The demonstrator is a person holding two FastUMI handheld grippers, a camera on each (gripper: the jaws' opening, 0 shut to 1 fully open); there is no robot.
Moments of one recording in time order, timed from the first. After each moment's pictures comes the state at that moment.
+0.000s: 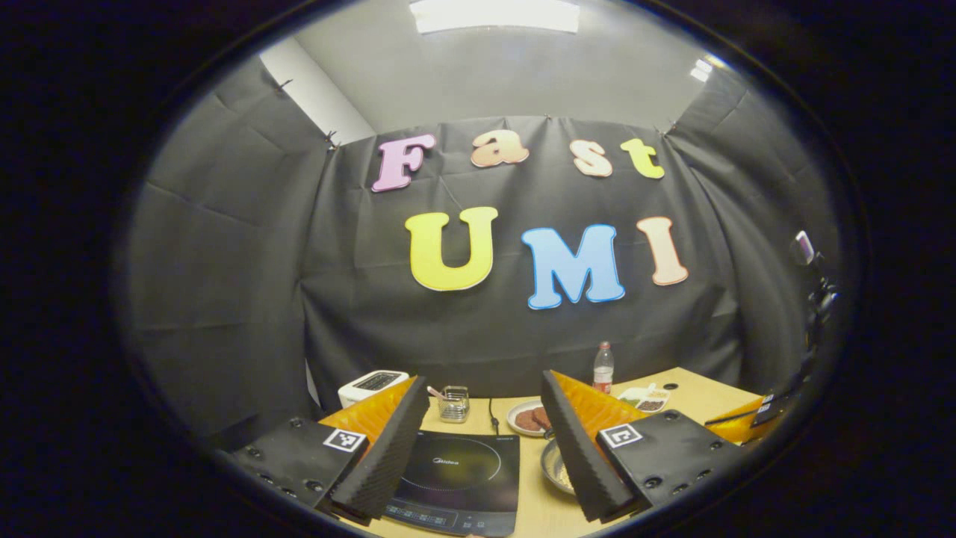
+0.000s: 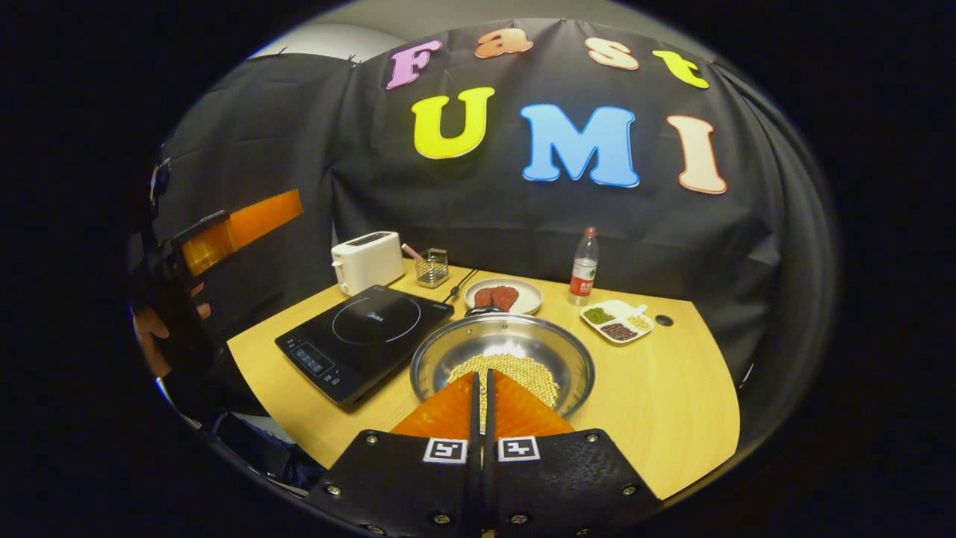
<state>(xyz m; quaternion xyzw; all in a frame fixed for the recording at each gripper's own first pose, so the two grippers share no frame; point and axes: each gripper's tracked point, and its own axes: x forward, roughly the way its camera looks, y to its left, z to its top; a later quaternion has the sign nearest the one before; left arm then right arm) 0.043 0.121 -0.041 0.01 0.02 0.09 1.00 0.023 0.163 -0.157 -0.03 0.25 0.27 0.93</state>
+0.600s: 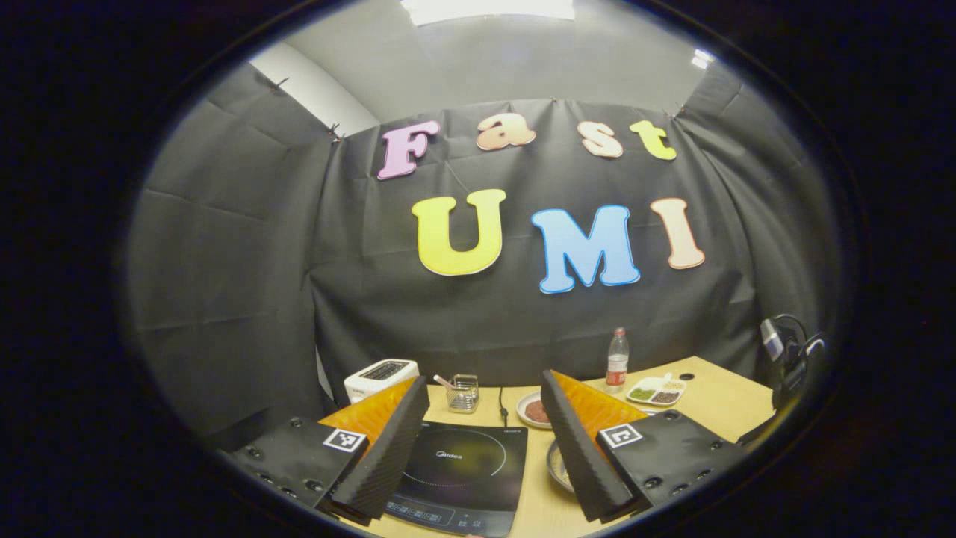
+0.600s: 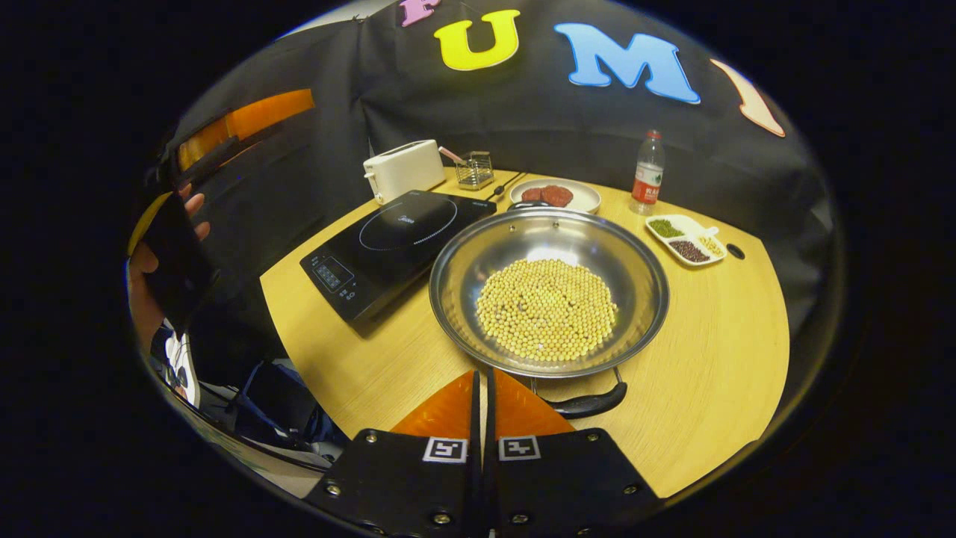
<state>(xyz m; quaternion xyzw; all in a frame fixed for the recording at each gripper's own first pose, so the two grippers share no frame) 0.064 0.114 -0.063 0.03 0.05 0.12 0.99 0.000 0.170 -0.253 -0.04 0.42 0.36 0.84</state>
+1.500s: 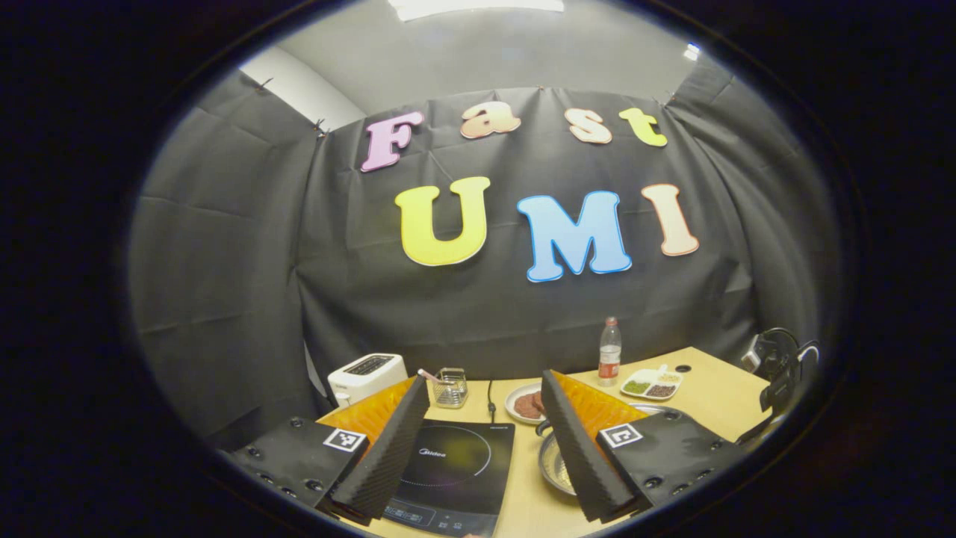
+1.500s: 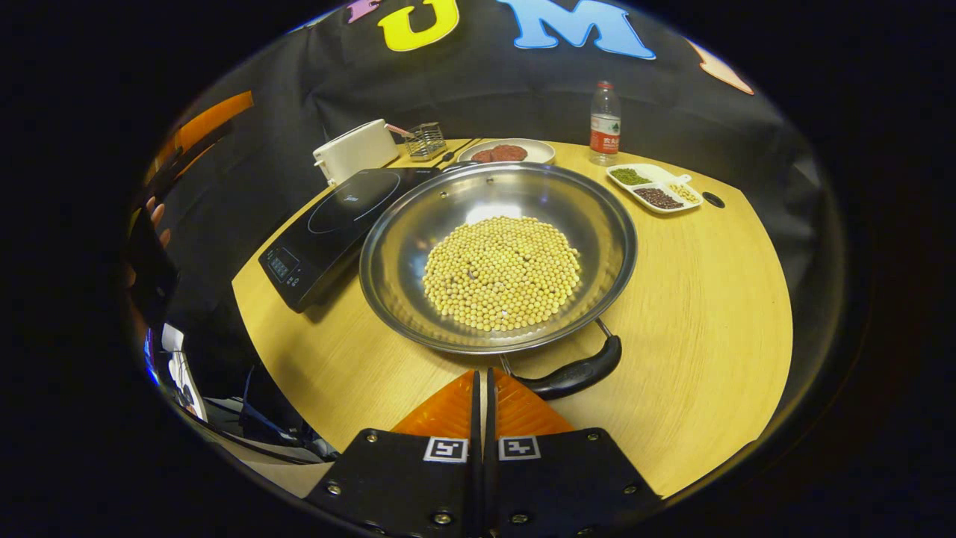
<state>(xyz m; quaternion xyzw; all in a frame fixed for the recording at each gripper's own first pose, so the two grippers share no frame) 0.094 0.084 -0.079 0.03 0.07 0.10 0.99 0.027 0.118 -0.290 -0.03 0.47 0.30 0.83</state>
